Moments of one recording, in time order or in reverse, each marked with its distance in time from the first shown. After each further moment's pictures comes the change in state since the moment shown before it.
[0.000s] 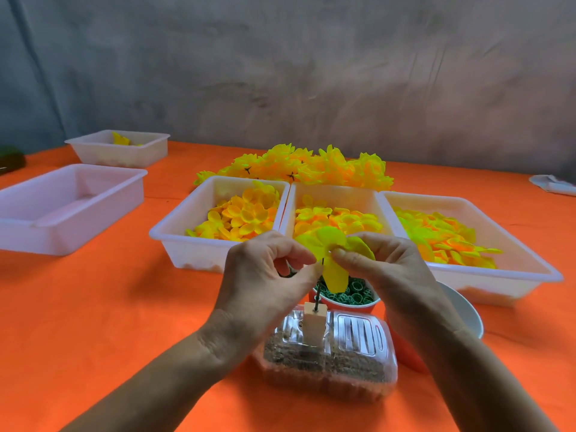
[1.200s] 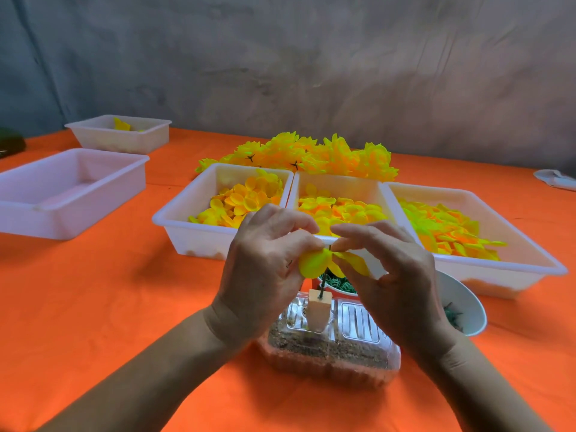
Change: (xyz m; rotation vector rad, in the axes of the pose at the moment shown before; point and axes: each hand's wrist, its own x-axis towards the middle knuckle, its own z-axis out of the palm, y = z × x) left_hand 0.002 -0.014 -0.001 0.325 0.125 0.552; right_hand -0.006 0.013 0.003 -0.913 0.191 -0.788
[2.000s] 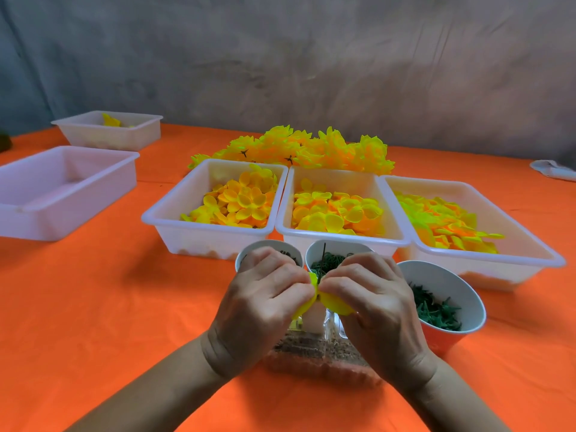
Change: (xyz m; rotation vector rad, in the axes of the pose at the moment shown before) left_hand -0.042 -0.016 0.019 0.110 -0.090 0.247; right_hand -0.040 0.010 0.018 -0.187 -0.045 -0.131
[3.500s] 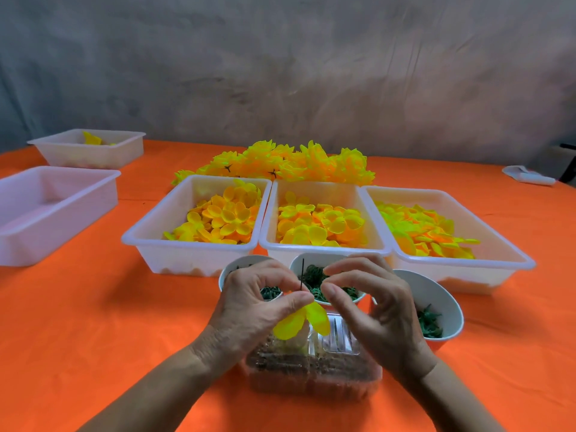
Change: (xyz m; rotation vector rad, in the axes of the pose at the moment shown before) left_hand 0.020 0.001 0.008 -0.746 -0.132 -0.708; right_hand 0.001 0.018 -0.010 0.378 0.025 0.379
